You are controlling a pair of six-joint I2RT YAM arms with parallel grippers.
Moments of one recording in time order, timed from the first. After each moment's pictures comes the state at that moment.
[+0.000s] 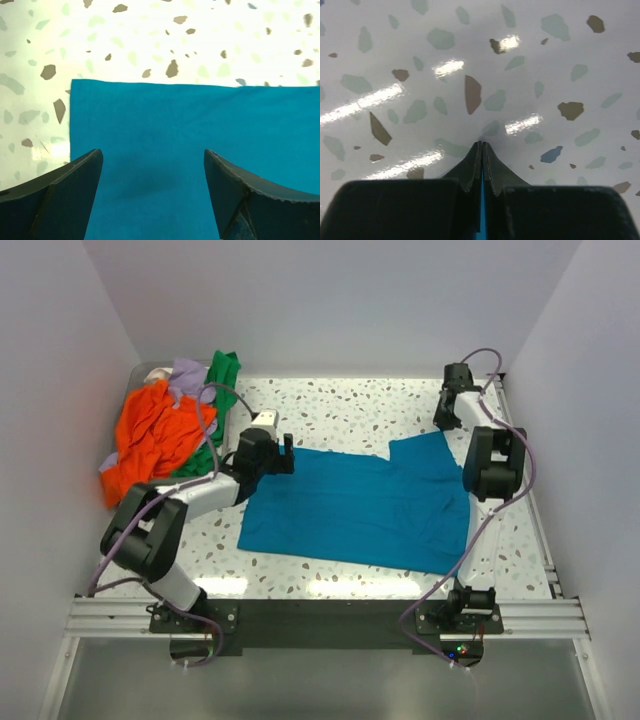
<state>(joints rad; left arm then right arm) -0.46 1.58 0.80 0.25 -0.16 -0.29 -0.03 2.35 1.93 -0.59 0.22 0.26</state>
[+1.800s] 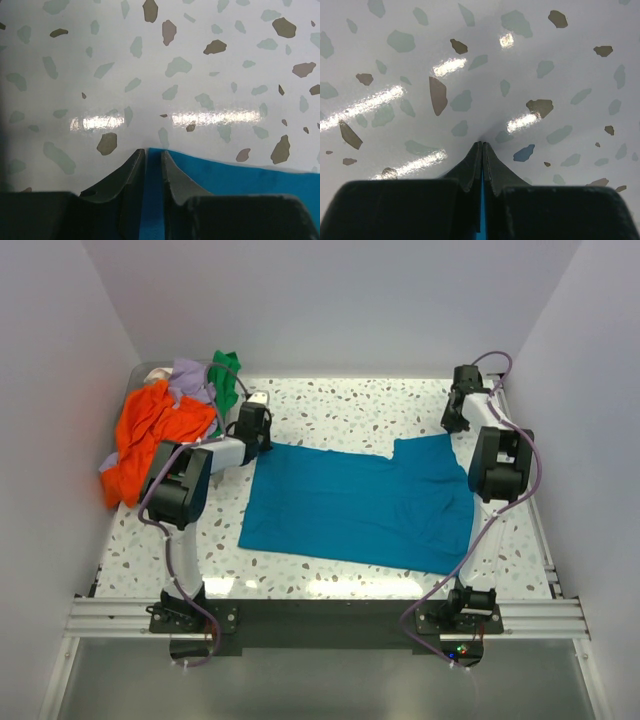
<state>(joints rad) -0.28 2.04 1.21 0.13 -0.18 -0.20 -0.09 2.33 1.89 -0.59 0.21 0.26</state>
